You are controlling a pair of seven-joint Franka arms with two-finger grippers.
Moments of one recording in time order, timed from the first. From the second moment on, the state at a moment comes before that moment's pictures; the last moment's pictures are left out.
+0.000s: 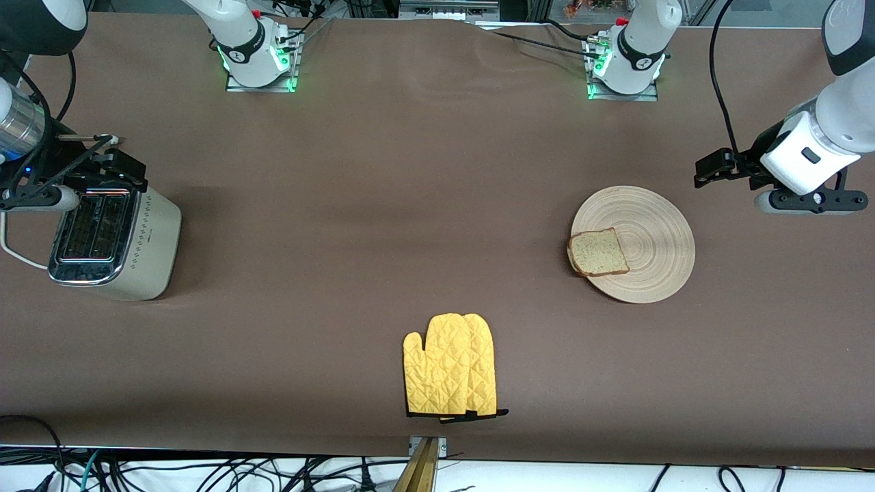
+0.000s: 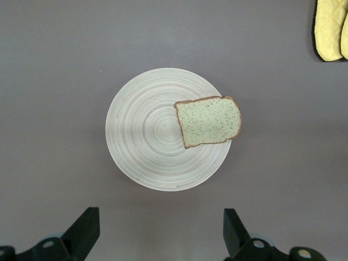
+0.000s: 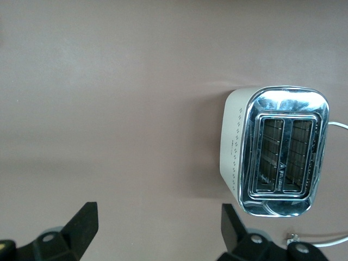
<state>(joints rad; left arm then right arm) -0.02 0.06 -0.04 -1.64 -0.04 1.57 -0.08 0.04 0.08 0.01 -1.58 -0.04 1.62 0.02</state>
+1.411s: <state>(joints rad) 0.56 0.54 -0.03 -1.64 -0.52 1.54 0.62 0.04 0.08 0.01 -1.58 -0.04 1.63 0.02</state>
